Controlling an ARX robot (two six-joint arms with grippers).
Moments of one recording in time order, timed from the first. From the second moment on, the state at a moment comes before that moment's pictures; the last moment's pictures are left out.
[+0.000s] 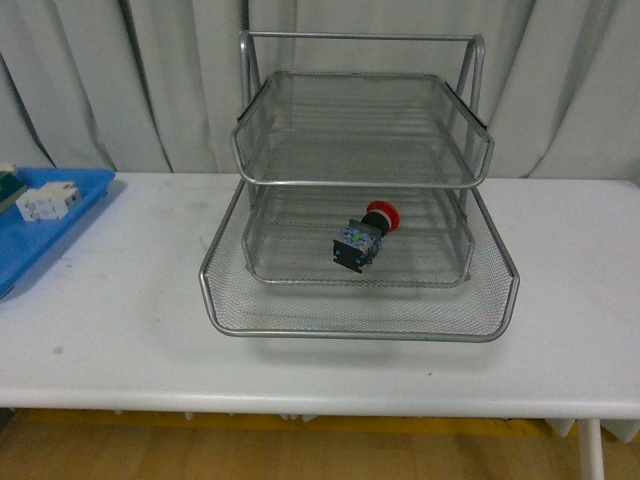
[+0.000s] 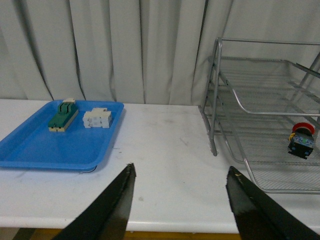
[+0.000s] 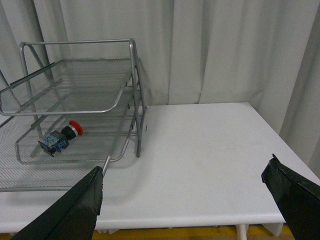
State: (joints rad) left arm 0.00 0.01 0.01 0.00 0.00 -0.01; right arm 0.00 0.00 0.01 0.00 0.00 0.01
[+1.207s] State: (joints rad) left arm 0.00 0.01 0.01 0.00 0.00 -0.01; right arm 0.50 1.74 0.91 0.11 -0.02 0.22
